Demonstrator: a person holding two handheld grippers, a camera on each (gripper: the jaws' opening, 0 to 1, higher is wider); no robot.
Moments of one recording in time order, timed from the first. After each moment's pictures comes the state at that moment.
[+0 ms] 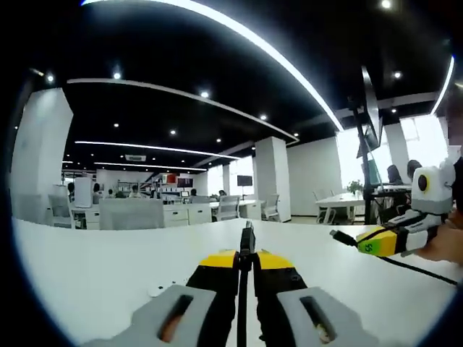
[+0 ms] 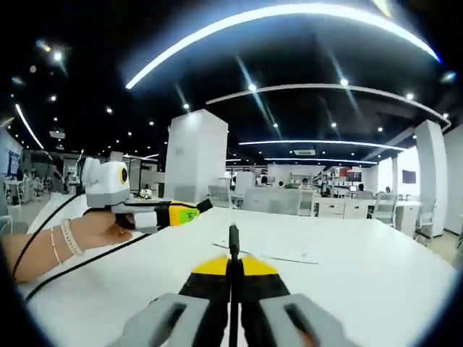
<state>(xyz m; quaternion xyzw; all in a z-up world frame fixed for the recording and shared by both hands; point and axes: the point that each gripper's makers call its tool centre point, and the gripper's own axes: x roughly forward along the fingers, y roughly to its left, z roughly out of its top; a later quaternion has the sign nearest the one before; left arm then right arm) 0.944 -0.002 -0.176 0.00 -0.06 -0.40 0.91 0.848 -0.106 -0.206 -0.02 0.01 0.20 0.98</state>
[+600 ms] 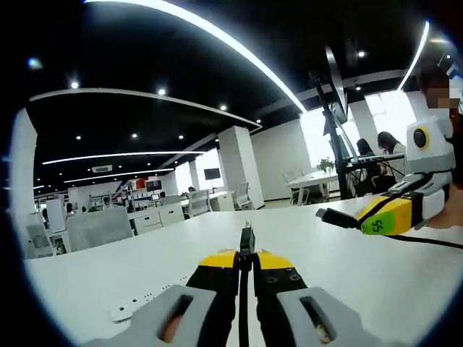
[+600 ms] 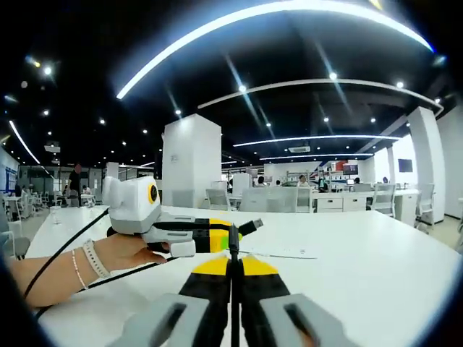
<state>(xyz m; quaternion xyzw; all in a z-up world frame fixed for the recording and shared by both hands) 0.935 -0.089 -0.207 0.10 -0.05 -0.50 0.86 0.843 -0.114 -0.199 0.00 0.00 0.19 0.98</state>
